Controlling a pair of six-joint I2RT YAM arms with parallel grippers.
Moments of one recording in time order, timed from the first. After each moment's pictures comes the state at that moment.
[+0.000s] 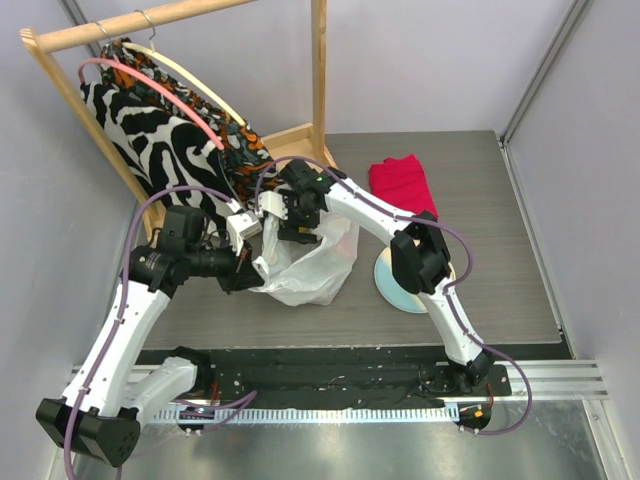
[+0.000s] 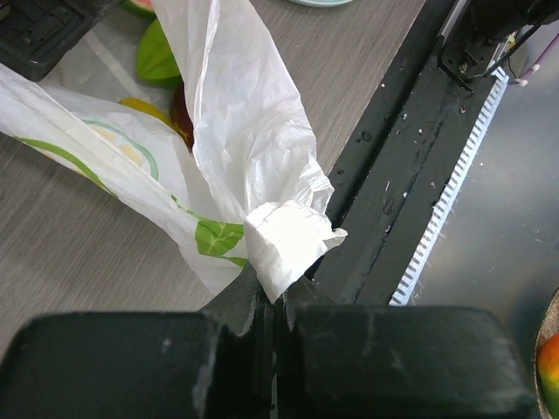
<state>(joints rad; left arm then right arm) -0.28 0.94 1.04 -0.98 0.75 0.30 0.76 2.32 2.11 -0.88 -0.19 -0.85</state>
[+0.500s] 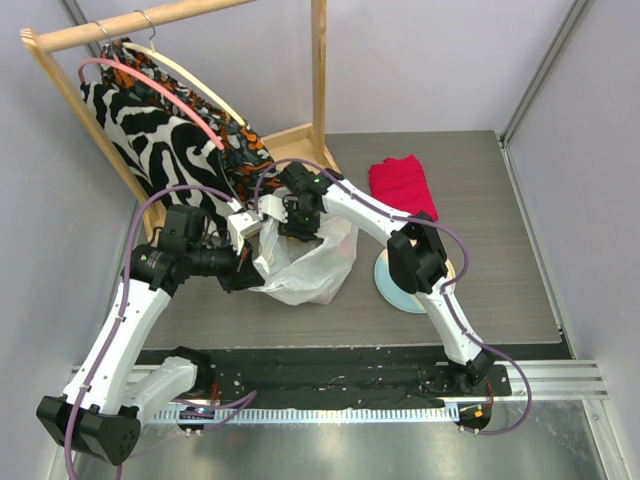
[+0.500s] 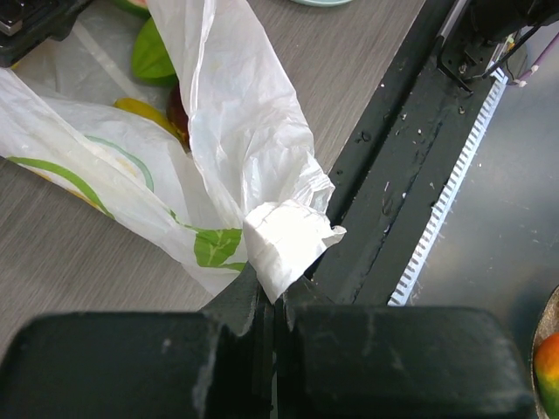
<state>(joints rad) -0.28 0.95 1.04 -0.98 0.75 0.29 0.77 2.36 2.15 -0.95 -0.18 -0.83</state>
